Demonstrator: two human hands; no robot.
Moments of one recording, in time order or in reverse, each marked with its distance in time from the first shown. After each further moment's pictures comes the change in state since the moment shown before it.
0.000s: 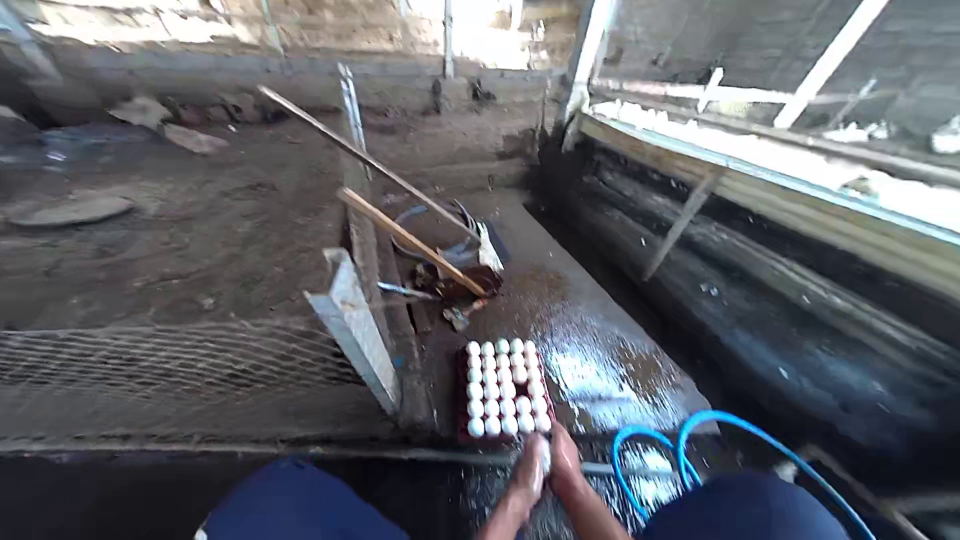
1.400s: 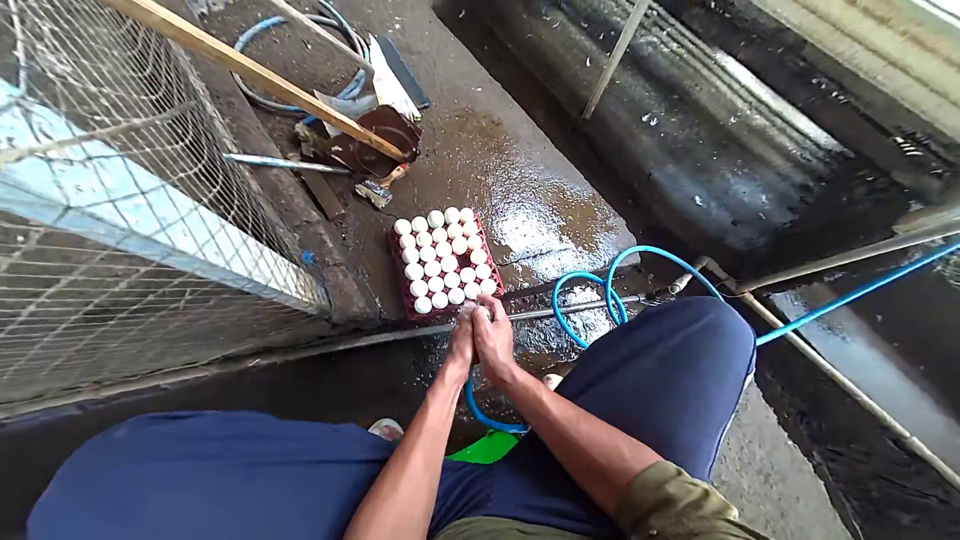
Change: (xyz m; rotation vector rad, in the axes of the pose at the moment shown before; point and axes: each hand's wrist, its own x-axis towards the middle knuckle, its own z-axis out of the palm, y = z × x) left_hand 0.008 -0.008 -0.020 -0.131 -0.071 -0.133; right_hand -0.038 -0.015 0.006 -0.064 -0.012 -0.068
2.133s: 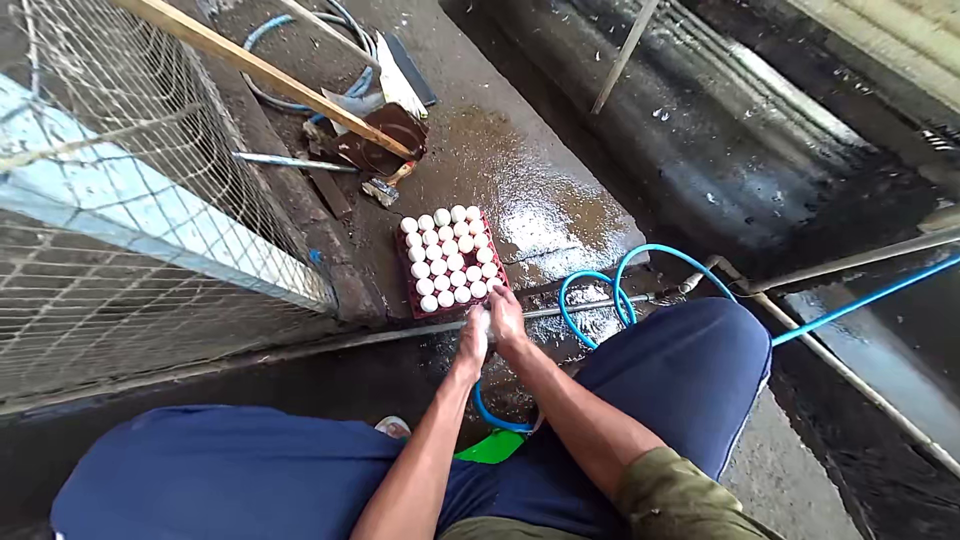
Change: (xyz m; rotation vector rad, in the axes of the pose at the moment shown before) left_hand 0.003 -0.001 0.008 0.063 0.153 0.049; right_hand 0.014 -0.005 0.001 0.008 -0.044 0.087
